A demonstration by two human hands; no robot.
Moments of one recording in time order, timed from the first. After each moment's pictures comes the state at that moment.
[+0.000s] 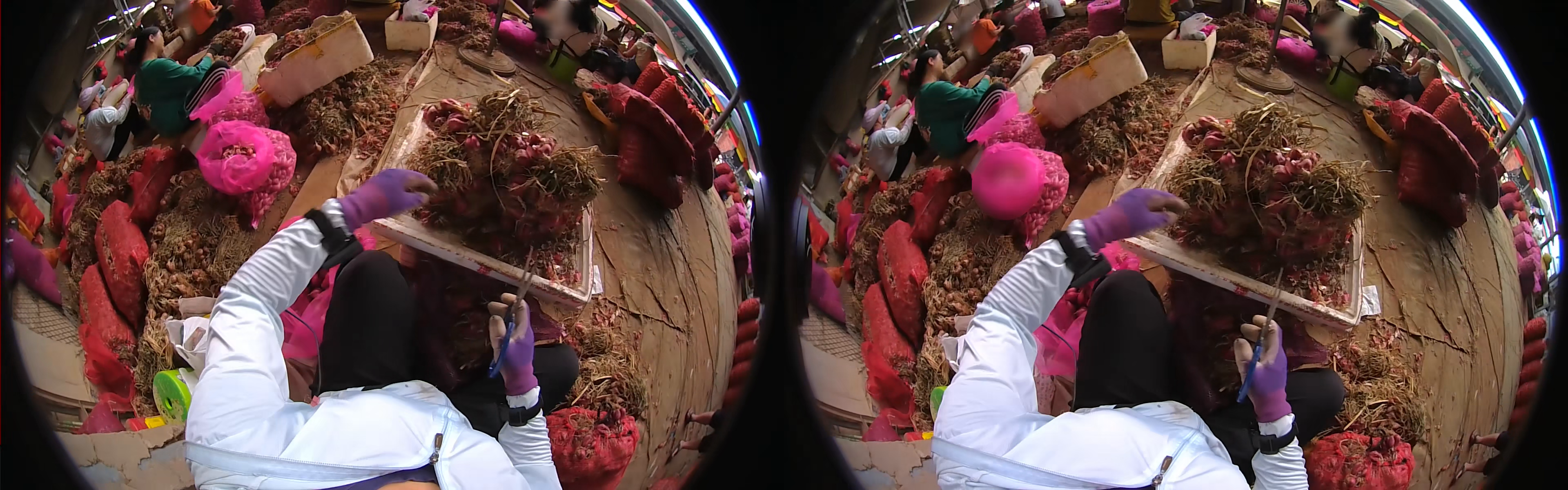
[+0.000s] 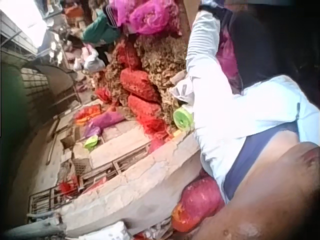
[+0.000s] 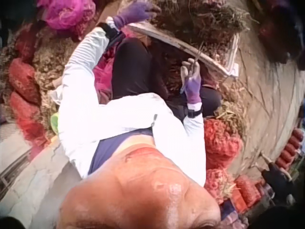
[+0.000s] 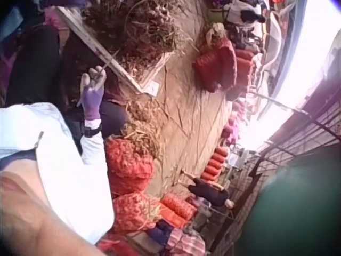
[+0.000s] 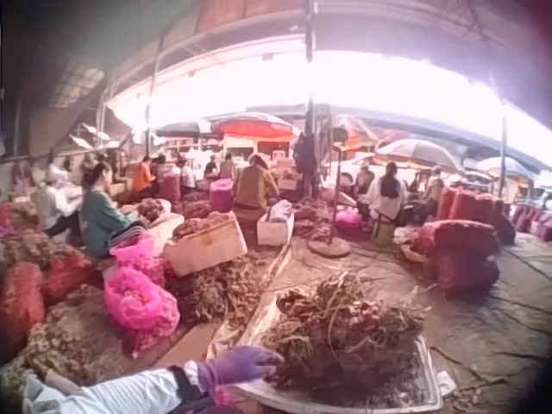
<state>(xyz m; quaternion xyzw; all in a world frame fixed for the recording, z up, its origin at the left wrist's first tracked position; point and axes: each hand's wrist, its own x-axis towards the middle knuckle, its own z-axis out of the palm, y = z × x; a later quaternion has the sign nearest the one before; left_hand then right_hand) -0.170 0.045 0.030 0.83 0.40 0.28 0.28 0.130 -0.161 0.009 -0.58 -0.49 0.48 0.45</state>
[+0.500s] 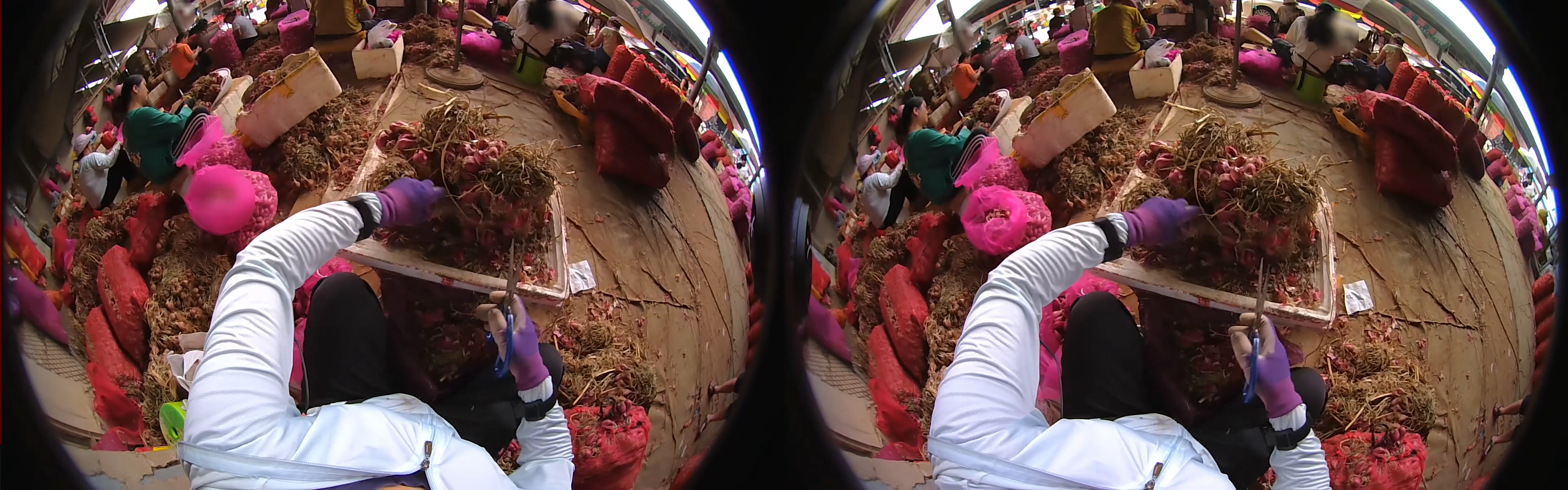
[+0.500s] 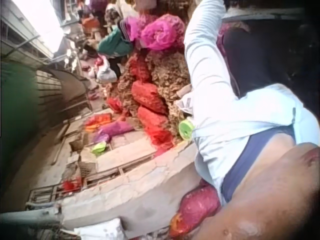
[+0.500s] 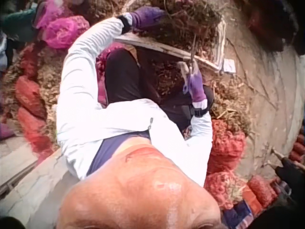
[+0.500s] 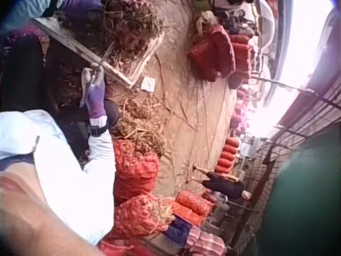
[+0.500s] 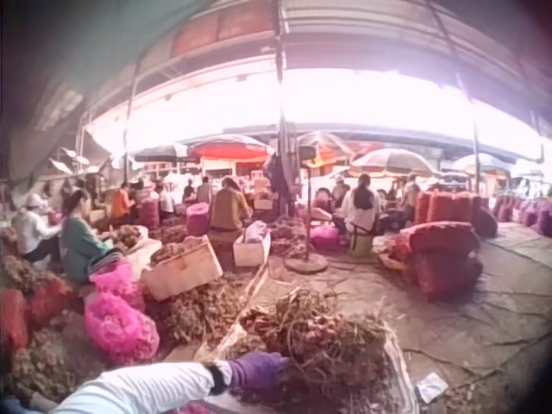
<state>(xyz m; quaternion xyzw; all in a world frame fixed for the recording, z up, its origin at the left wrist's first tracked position) -0.069 0.102 0.037 0.93 0.34 0.13 0.01 0.179 -0.142 0.041 -0.52 -0.49 0.54 0.45</state>
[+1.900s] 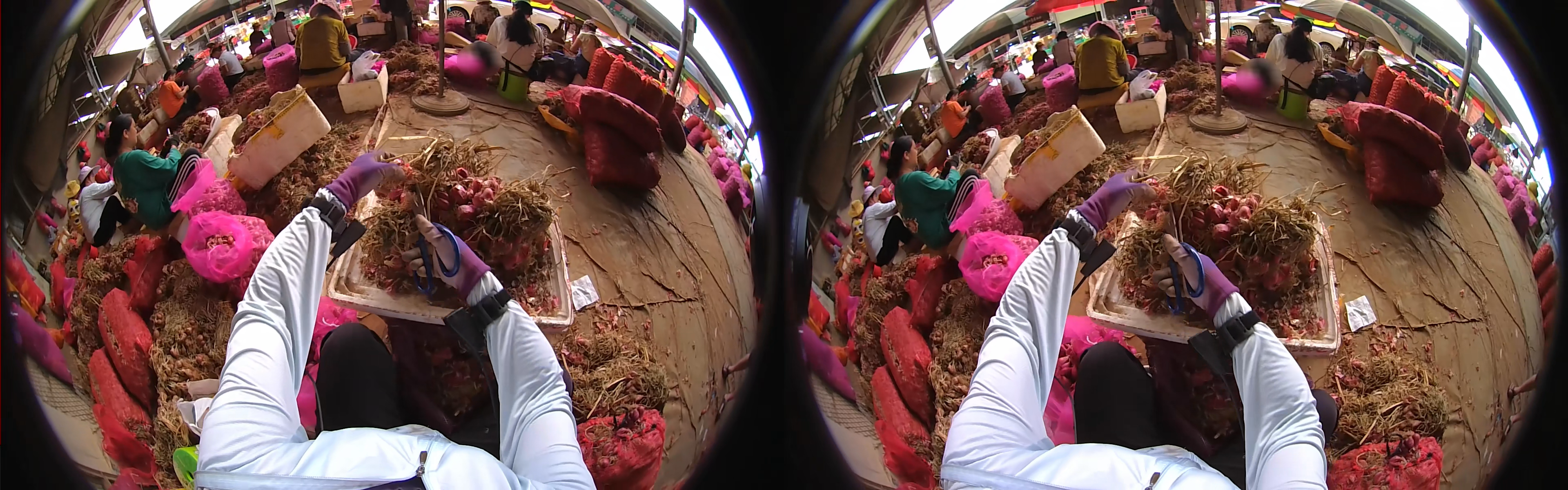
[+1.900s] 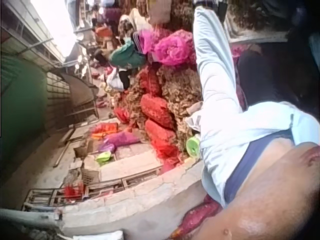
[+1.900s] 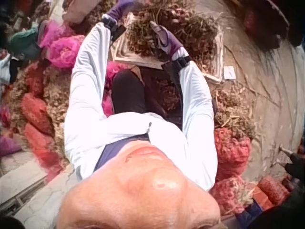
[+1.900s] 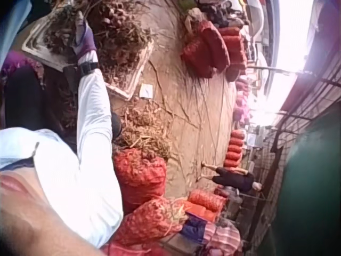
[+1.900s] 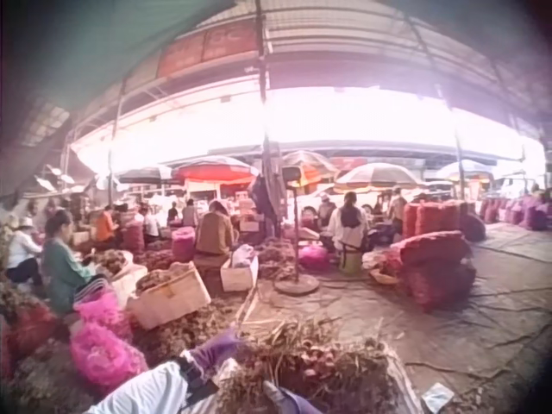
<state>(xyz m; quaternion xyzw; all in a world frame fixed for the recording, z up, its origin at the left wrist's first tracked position) -0.135 0.211 0.102 0.66 0.41 0.37 0.51 0.072 0.064 0.068 -0.36 -0.34 0.79 0.36</state>
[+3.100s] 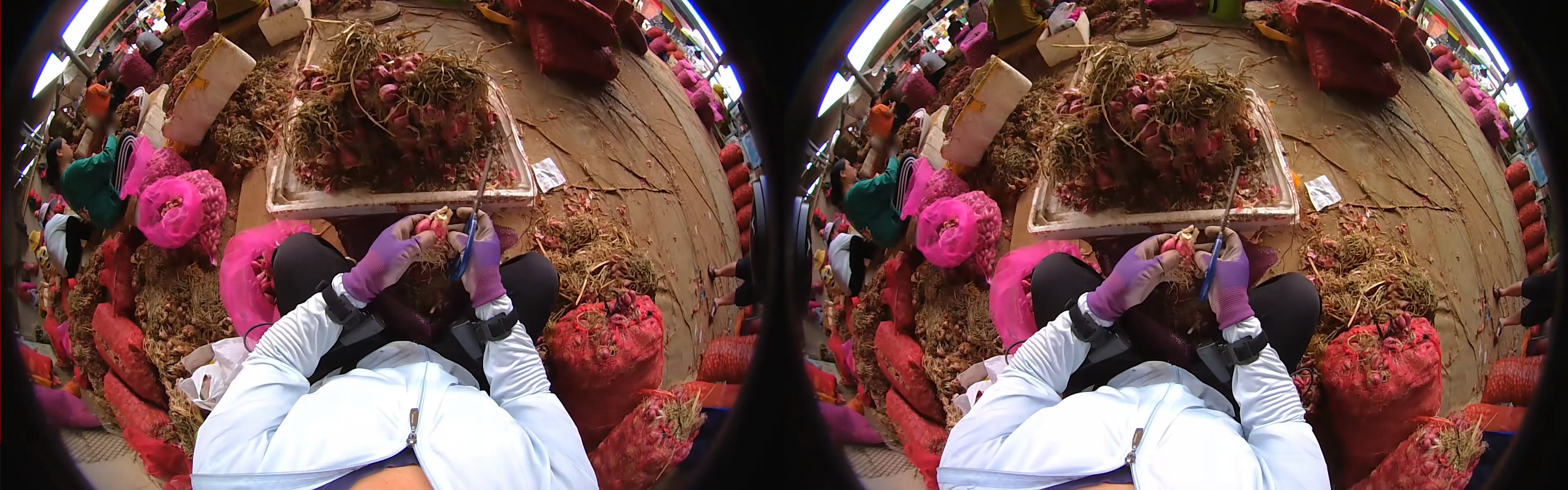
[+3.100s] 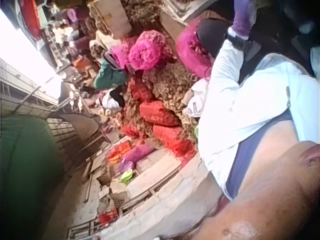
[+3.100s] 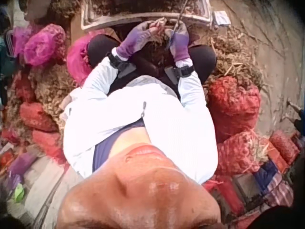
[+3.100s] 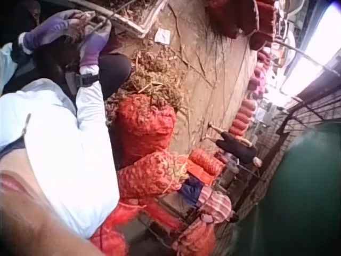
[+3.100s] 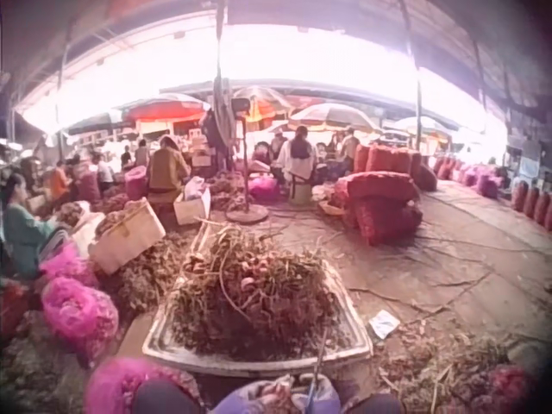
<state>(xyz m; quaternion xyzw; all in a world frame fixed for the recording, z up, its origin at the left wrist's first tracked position) -0.005 -0.095 -0.013 0.50 0.31 0.31 0.75 0.159 -0.140 -0.022 -0.45 -0.28 0.54 0.65</state>
